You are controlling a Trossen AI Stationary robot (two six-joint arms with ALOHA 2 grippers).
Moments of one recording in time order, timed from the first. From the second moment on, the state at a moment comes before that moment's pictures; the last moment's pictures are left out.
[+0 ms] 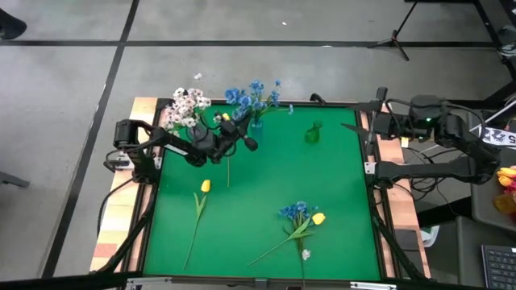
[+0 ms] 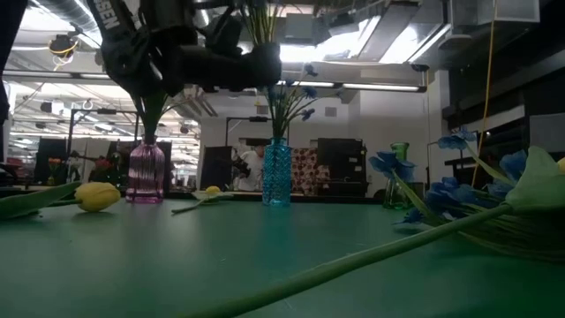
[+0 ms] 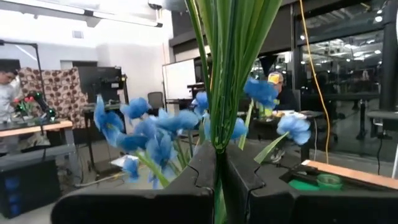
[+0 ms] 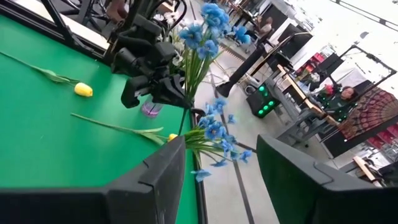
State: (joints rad) left arm 0.16 1.75 0.66 1.39 -0.71 0.27; right arm -0.20 0.73 1.23 -0.69 0.06 -0.63
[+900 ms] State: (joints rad) left arm 0.18 1.75 0.66 1.06 -0.69 0.01; right arm -0.20 0.73 1.23 -0.71 0.06 -0.63
